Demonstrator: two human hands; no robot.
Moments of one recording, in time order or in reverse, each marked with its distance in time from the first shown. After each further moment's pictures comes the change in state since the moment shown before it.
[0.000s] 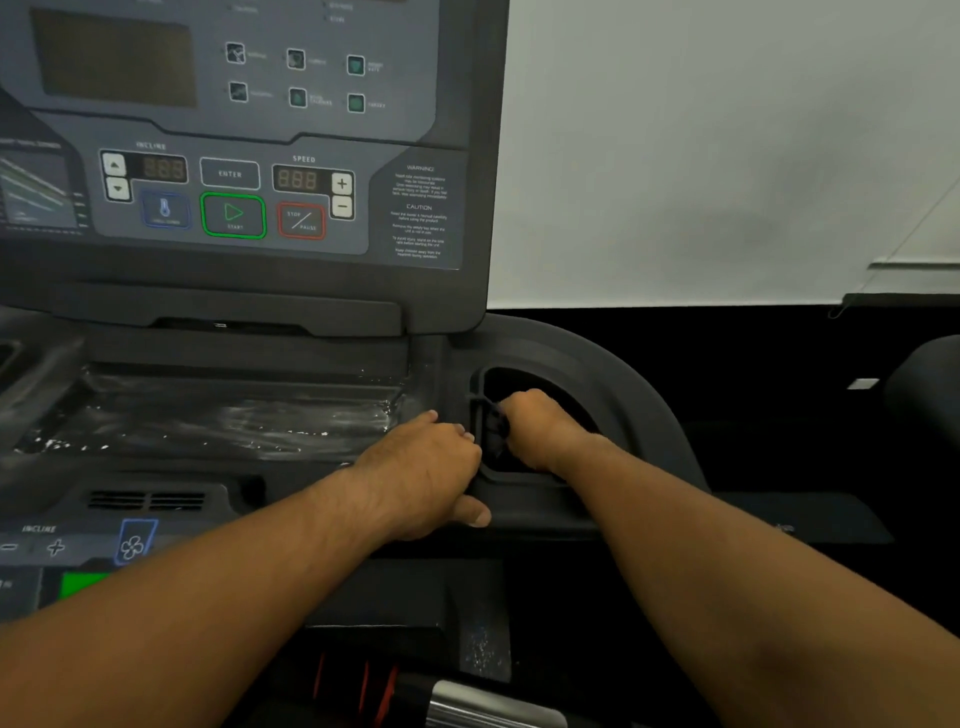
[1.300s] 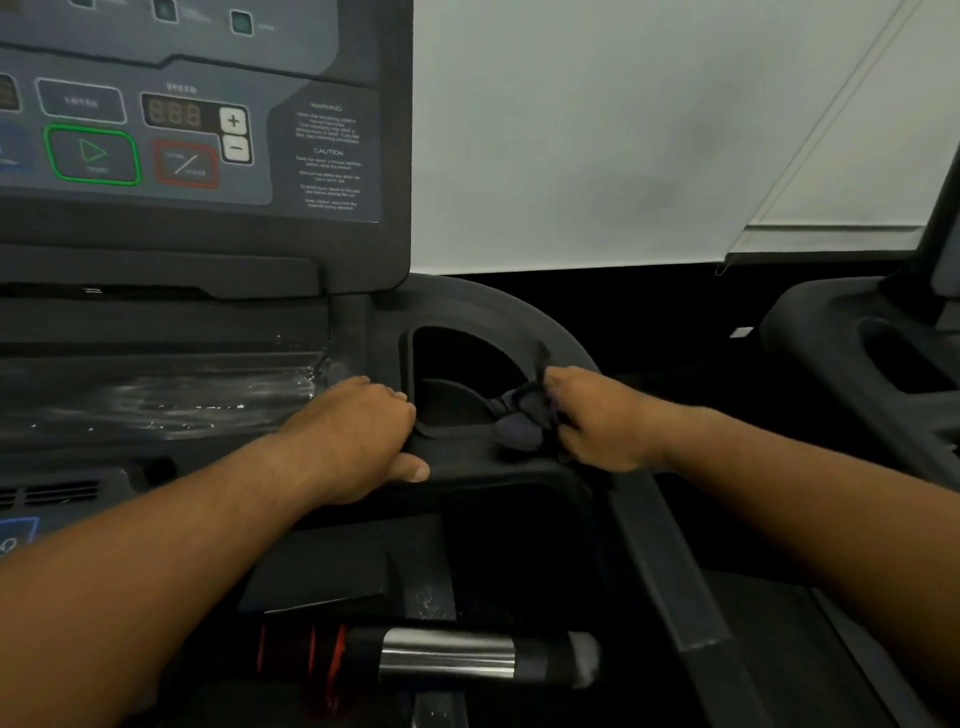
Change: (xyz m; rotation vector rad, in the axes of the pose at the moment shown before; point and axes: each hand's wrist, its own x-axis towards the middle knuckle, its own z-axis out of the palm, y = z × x) left_hand -0.001 -0.003 0.005 -0.016 0.102 0.027; right_hand -0.117 0.050 -0.050 -0.113 -0.039 -0.129
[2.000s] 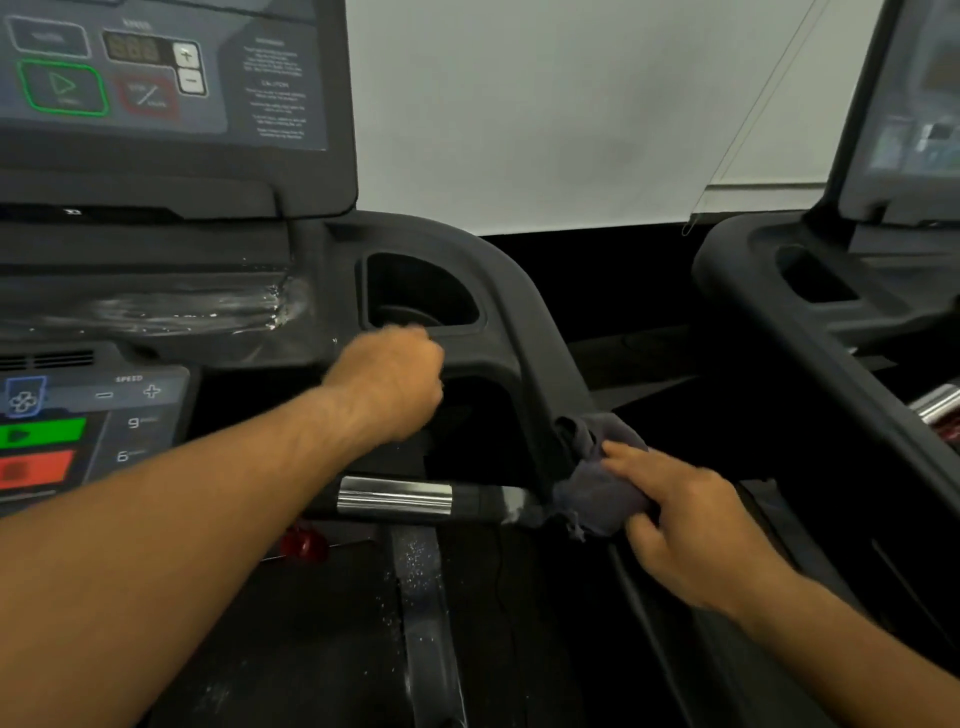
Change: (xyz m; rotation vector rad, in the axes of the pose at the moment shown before) left_hand -0.031 0.109 -0.013 -0.114 0.129 -0.153; right_hand -0.227 -0.038 0.098 0.190 0.368 0.350
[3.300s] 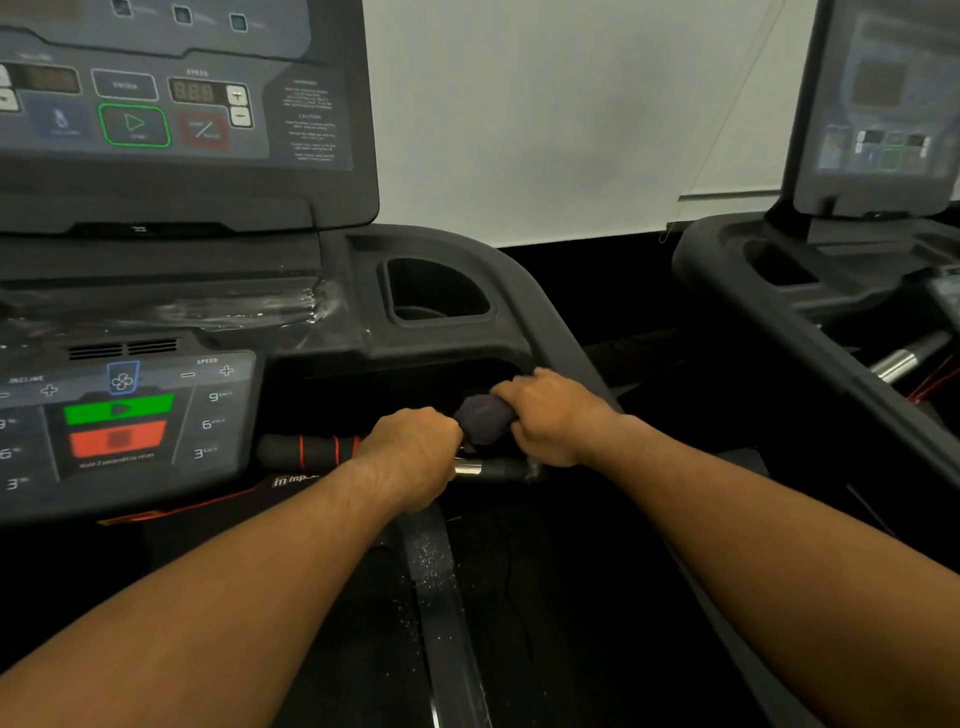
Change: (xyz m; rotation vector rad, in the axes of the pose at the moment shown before) left_hand -0.084 0.015 0.033 -0.098 -0.189 0.050; right_hand 0.083 -0.080 0.043 -0.360 -0.257 -0.114
